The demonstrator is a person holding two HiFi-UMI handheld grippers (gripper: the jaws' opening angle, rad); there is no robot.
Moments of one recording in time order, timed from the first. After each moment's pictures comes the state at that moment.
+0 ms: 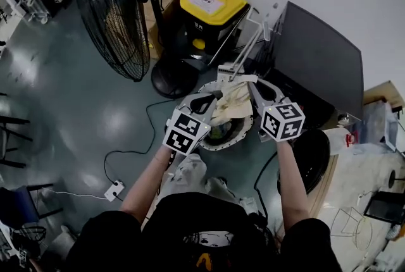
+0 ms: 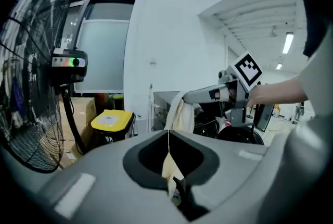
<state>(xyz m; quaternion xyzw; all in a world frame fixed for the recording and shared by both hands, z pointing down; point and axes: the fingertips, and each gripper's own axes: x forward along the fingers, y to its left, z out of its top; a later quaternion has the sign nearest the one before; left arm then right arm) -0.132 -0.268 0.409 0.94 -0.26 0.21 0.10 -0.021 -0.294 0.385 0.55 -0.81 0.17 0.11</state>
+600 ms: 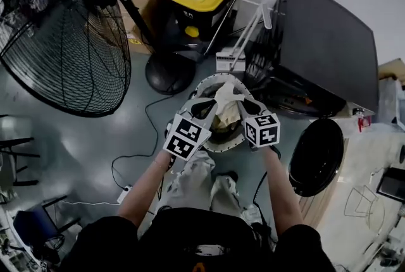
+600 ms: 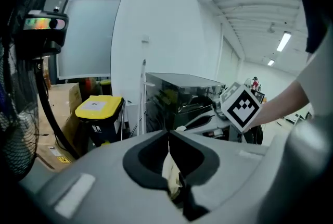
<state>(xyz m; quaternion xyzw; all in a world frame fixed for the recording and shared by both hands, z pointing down) -0.095 -0.314 0.500 0.94 -0.19 0.27 0.11 -0.007 -0.305 0.591 0.57 -0.74 0.30 0.20</state>
